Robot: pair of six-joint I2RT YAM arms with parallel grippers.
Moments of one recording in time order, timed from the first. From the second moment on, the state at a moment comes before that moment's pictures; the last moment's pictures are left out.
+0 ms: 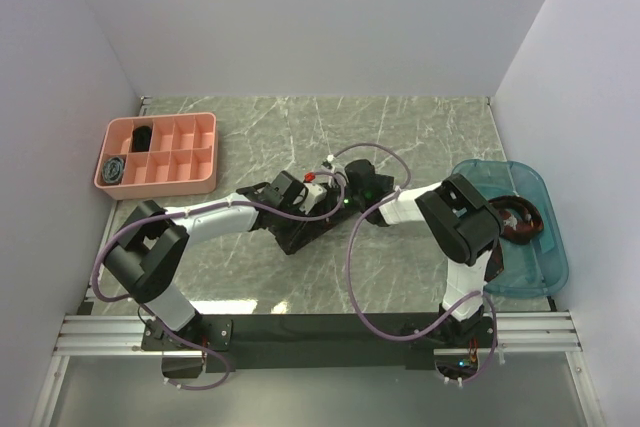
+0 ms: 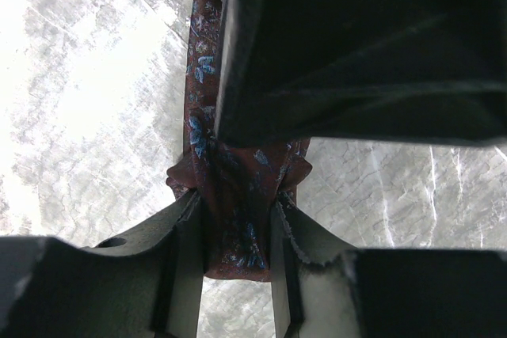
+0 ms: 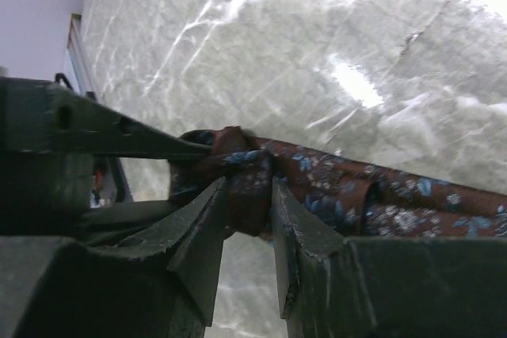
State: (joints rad) left arm -0.73 1.62 0.92 -0.38 0.09 -0.02; right arm 0.59 1.90 0.86 0.43 -0.69 0.57
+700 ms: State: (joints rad) left arm -0.74 1.61 0.92 -0.38 0.07 -0.03; right arm 0.59 1.93 0.84 0.40 -0.72 0.62
